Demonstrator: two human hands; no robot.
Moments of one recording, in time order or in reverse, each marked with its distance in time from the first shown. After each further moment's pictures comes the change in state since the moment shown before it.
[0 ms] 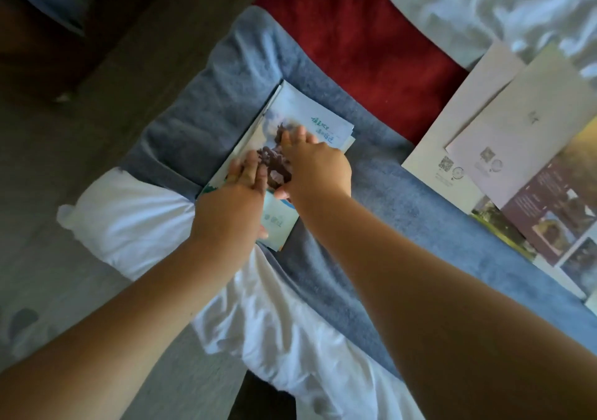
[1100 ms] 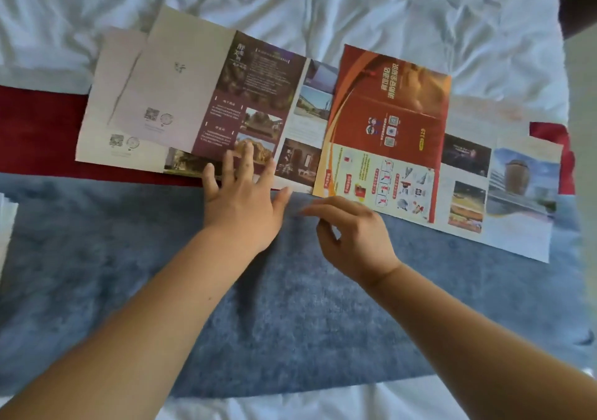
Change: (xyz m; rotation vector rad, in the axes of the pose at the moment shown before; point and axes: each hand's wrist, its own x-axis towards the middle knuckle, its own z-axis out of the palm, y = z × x) left_hand -0.004 0.435 -0.055 0.154 0.278 0.349; right_hand -0.290 0.404 0.149 0.604 0.918 0.091
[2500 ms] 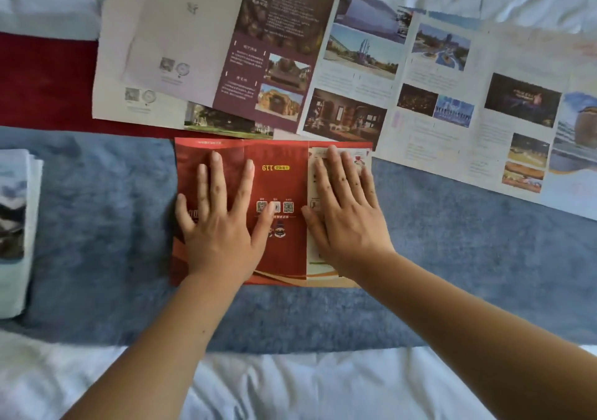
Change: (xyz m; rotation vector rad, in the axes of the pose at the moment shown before) left_hand -0.067 -0.060 0.110 -0.118 0.249 -0.135; right_hand -0.033 -0.033 0.055 -0.363 -0.428 0.237
